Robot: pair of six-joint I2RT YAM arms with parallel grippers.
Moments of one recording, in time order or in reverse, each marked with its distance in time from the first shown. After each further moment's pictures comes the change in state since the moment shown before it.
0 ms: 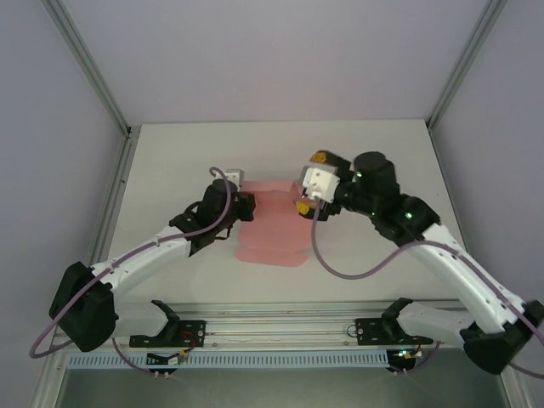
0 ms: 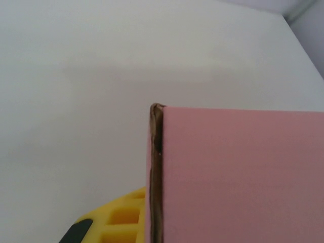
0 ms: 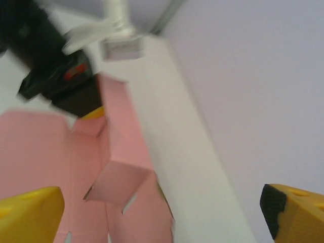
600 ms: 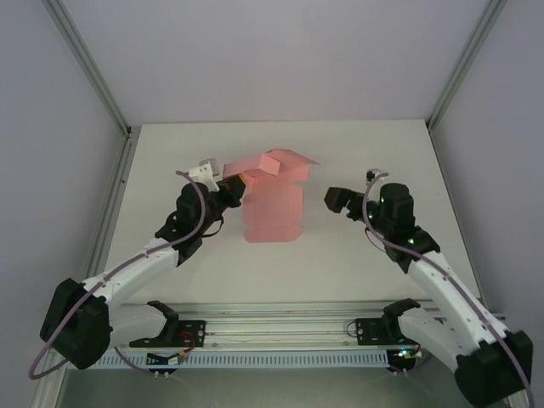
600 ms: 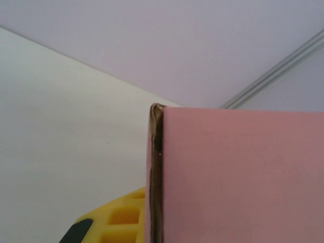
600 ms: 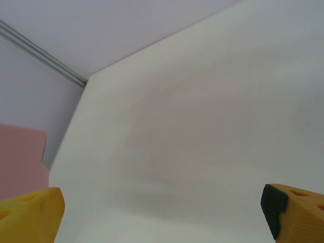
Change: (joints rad) left arm 0.098 -0.117 -0.161 0.440 0.136 -0.187; right arm -0.334 -0.108 -0.516 0.371 -0.131 1.349
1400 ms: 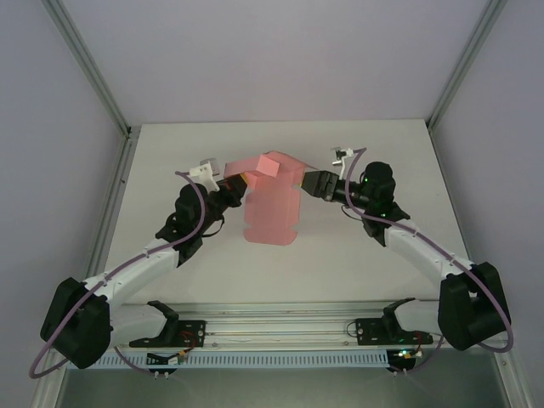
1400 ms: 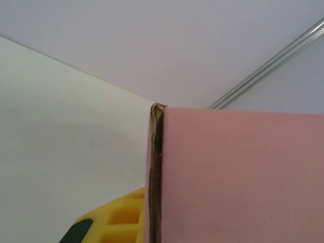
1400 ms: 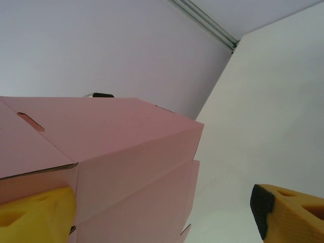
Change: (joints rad) left arm 0.000 0.011 -0.008 0.051 0.022 -0.014; right arm 0.058 0.320 0.079 0.576 -0.517 0.249
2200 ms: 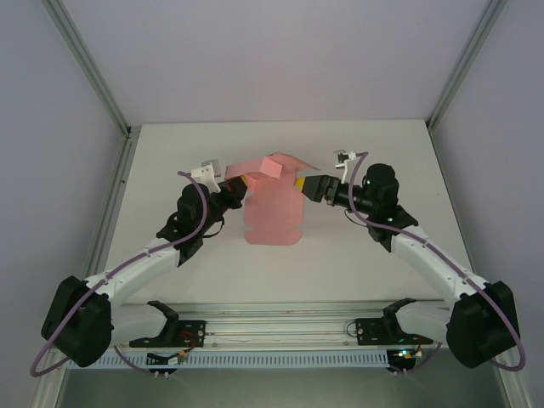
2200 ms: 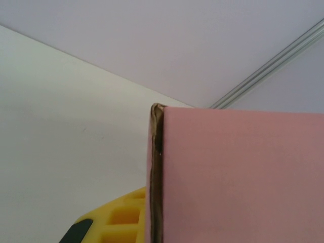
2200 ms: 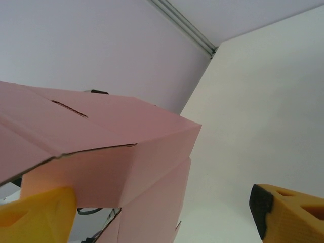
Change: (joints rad) left arm 0.002 0.010 0.000 -0.034 0.002 0.027; right arm 0.034 -0.097 0.024 -0.216 0.106 -0.129
